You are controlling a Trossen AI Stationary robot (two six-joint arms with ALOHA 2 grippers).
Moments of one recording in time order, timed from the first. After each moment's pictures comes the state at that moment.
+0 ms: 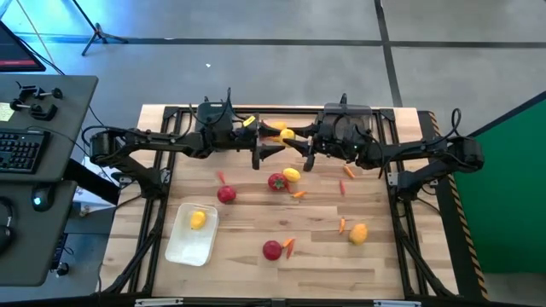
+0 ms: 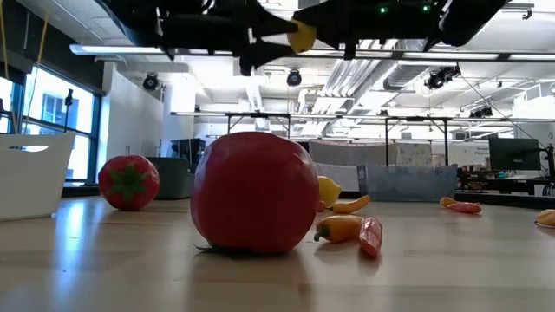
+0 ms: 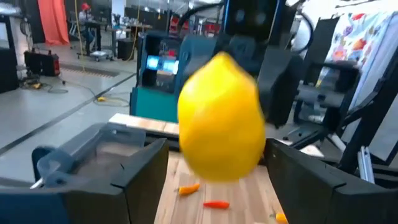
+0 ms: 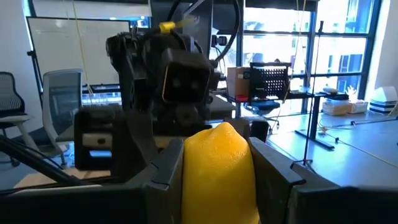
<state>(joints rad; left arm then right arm) 0.28 1.49 0.86 0.63 0.22 -0.13 -0.17 1.36 0.74 0.77 0.04 -0.01</state>
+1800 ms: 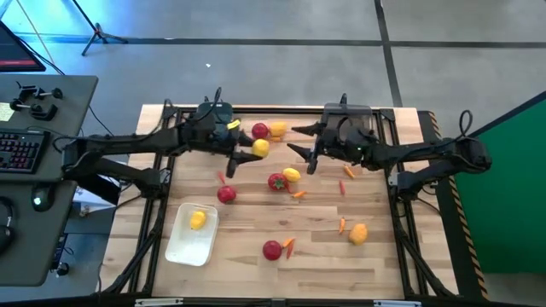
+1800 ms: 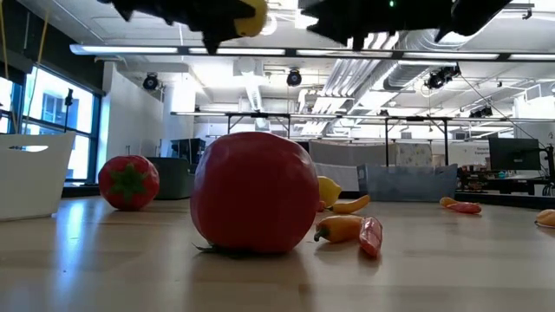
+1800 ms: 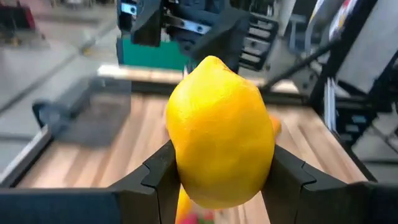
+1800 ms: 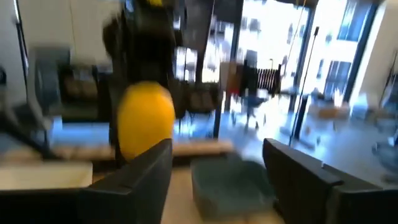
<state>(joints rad) 0.23 1.16 0.89 -0.01 0.25 -0.01 -0.15 1.29 0.74 0.60 0.11 -0.11</state>
